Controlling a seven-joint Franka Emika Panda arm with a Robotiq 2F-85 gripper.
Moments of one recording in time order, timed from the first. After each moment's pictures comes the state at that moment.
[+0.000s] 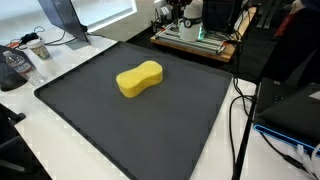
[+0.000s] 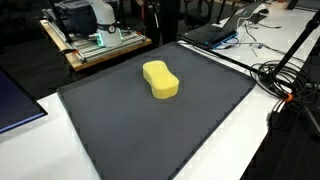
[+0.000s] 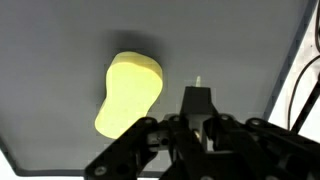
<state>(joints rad) 0.05 -0.66 0.23 -2.74 0.10 2.30 0.15</state>
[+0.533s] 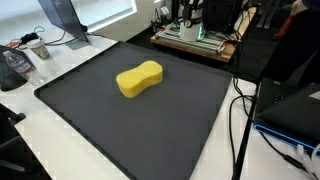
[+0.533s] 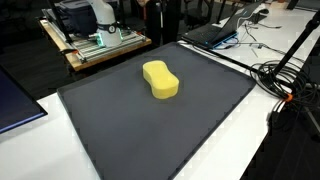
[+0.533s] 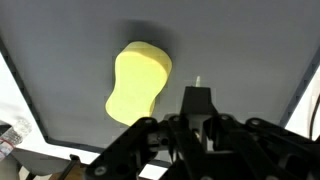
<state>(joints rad) 0.05 -0.60 0.44 -2.67 -0.10 2.28 0.44</state>
